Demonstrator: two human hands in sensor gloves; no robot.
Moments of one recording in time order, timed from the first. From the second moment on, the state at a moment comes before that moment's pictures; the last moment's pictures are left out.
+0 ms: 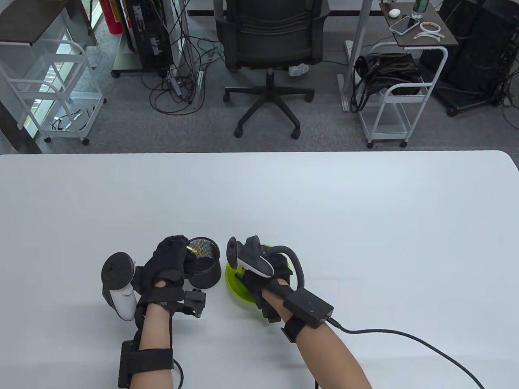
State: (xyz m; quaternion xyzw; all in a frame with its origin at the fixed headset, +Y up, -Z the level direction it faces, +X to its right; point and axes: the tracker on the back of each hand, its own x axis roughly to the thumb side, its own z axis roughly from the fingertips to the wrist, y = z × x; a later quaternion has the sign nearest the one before) left_hand -0.251 -0.695 -0.312 0.05 0.06 0.66 0.75; right_hand -0.021 -0.687 -0.350 -0.04 -0.13 -0.99 0.08
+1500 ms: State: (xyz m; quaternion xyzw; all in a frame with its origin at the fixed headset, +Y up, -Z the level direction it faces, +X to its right) left_hand -0.178 -0.727 -0.314 -0.12 -0.04 0.75 0.65; right_hand 0.123 -0.685 -0.307 -0.07 -0.06 -0.75 -0.66
